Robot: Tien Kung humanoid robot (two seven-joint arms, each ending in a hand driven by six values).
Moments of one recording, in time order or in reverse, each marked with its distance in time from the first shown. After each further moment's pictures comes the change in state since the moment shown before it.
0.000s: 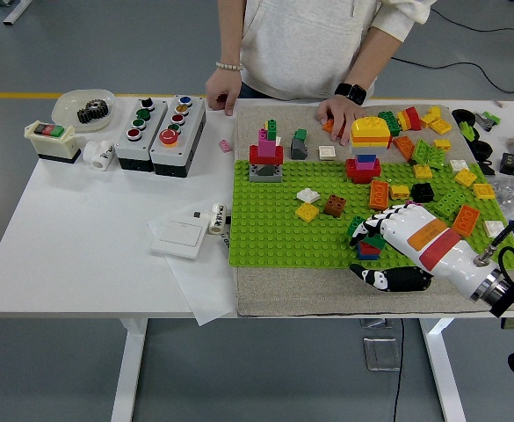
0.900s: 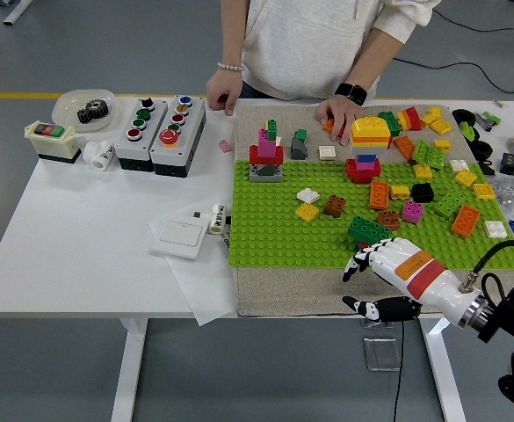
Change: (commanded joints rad) left arm 0.007 0.002 -0.013 -0.001 0.028 0.001 0.008; right arm -0.007 0.023 -0.084 -0.071 0.027 0.004 0.002
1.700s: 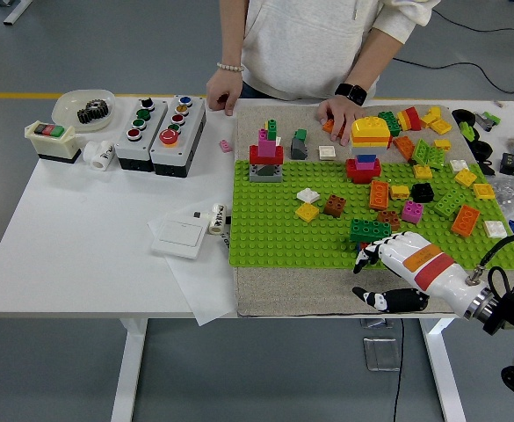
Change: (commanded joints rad) left arm -0.006 -0.001 0.010 0.000 -0.013 -0.001 -0.005; right arm 0.006 0.004 0.023 -0.045 -0.013 0.004 -0.008
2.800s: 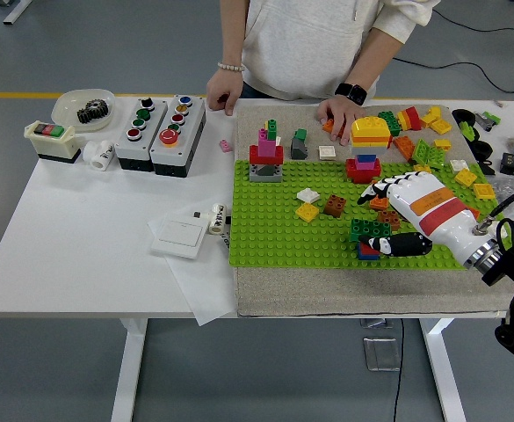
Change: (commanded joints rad) left arm 0.002 0.003 -0.002 0.002 0.010 -0.001 0.004; right arm 0.178 -0.009 -0.047 0.003 0.001 -0.071 -0.166
